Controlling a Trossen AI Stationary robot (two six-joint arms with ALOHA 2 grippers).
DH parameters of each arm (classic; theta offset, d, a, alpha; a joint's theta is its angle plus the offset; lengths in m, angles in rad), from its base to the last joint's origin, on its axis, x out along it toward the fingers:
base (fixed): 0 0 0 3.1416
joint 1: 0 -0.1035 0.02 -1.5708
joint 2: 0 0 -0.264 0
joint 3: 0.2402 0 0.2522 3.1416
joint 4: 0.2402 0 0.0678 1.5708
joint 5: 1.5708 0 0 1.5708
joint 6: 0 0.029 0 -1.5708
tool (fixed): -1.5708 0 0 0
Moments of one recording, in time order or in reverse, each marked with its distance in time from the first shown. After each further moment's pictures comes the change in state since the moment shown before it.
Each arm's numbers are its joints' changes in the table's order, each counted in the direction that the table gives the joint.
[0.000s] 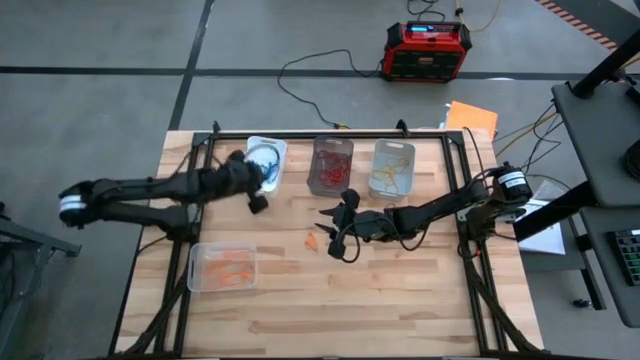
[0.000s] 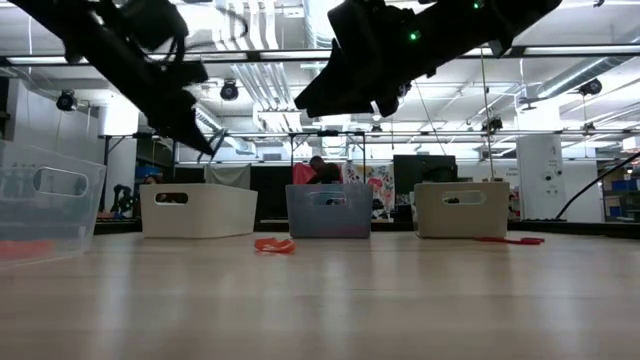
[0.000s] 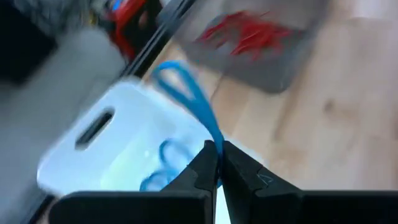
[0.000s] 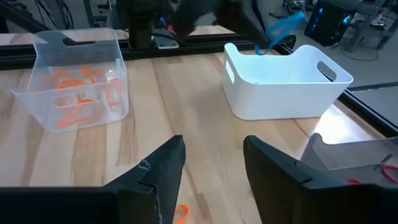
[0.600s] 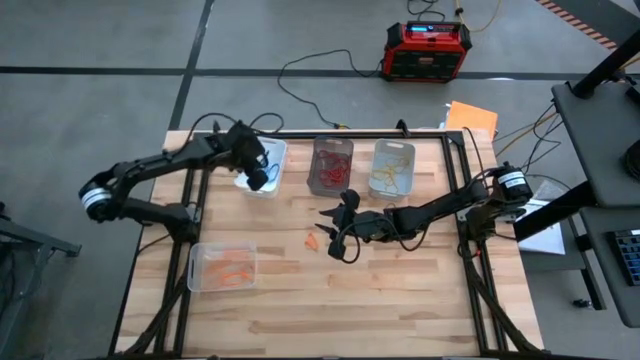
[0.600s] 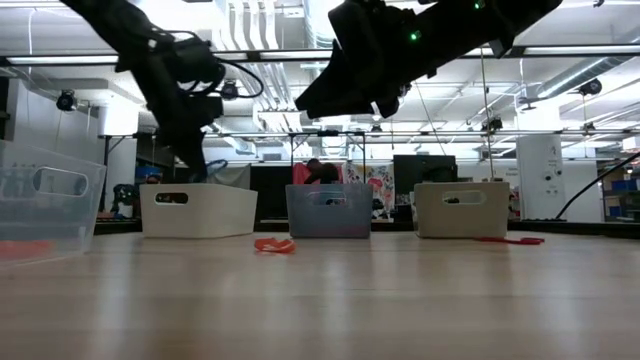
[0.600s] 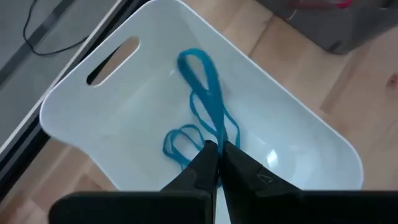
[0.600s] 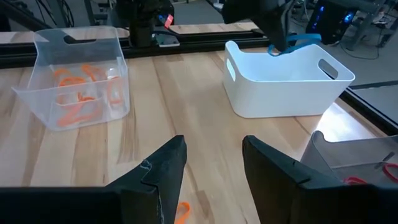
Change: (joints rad) left arm -0.404 -0.260 0.251 0.295 -0.313 0.039; right arm 0.000 -0.001 0.000 0.005 0.002 0.007
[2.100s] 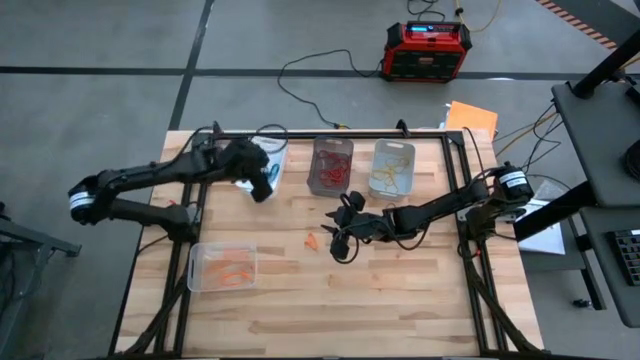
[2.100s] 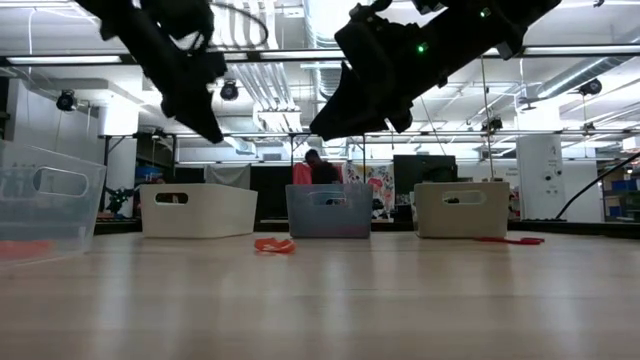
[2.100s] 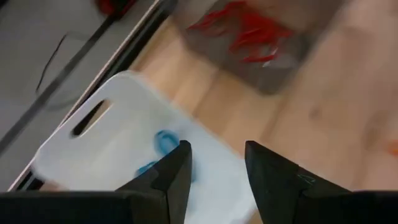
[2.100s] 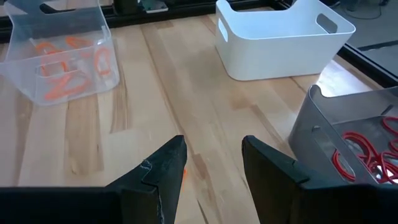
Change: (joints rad) left arm 0.257 0.114 0.027 -0.009 0.145 -0.111; right arm 0.004 0.009 0.000 0.153 0.000 0.124
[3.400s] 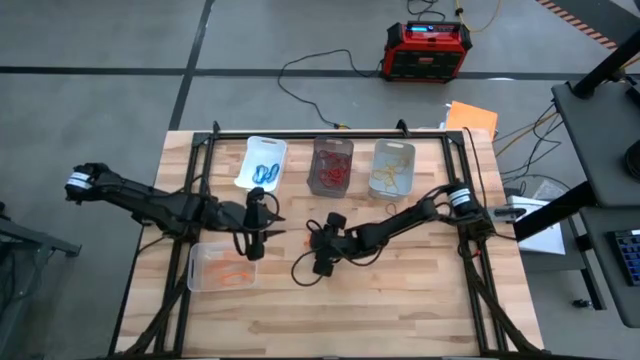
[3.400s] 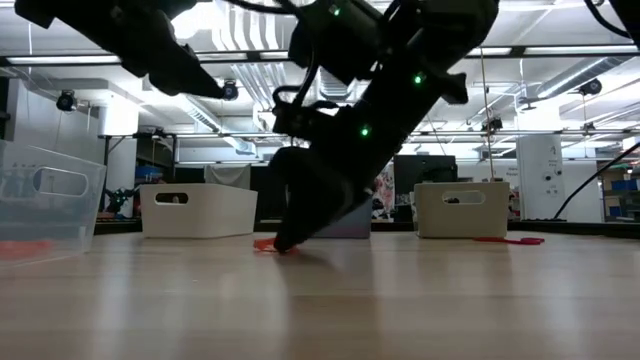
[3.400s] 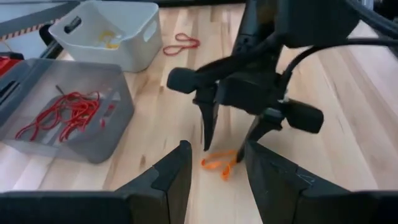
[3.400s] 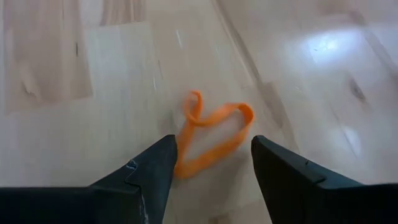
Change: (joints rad) left arm 0.635 0.117 -0.227 -0.415 0.096 -0.086; right arm -0.031 -0.408 0.343 0.320 0.058 0.061
